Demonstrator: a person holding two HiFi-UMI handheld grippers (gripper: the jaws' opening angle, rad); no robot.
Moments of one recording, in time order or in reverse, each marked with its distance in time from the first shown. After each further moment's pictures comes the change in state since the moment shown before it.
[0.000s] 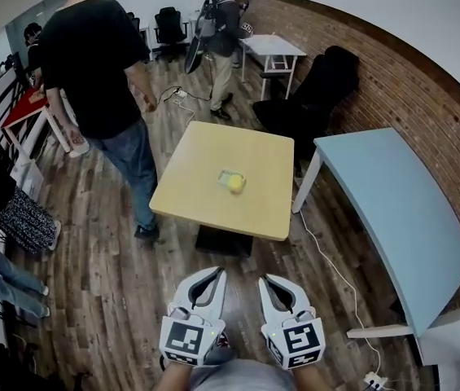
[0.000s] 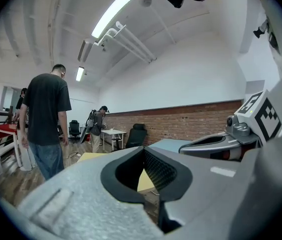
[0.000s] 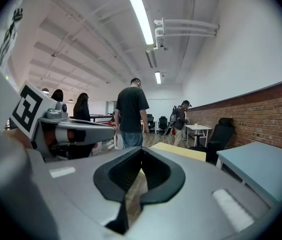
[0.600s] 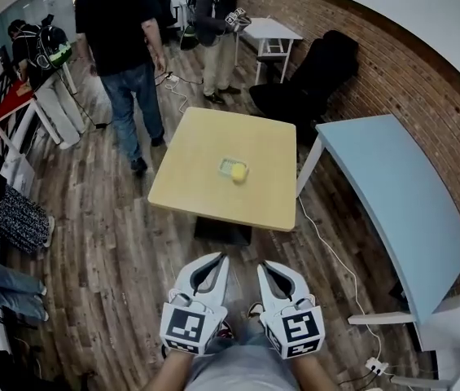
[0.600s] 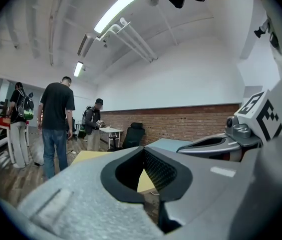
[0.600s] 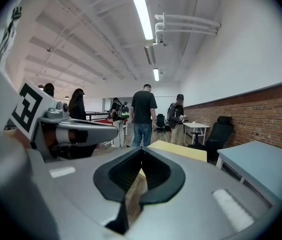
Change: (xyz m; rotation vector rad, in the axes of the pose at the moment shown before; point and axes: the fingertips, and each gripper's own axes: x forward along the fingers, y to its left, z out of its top) left arm 0.021 0.047 -0.011 -0.035 0.006 -0.058; right arm 0.053 0.015 0.001 -0.001 0.036 -0.042
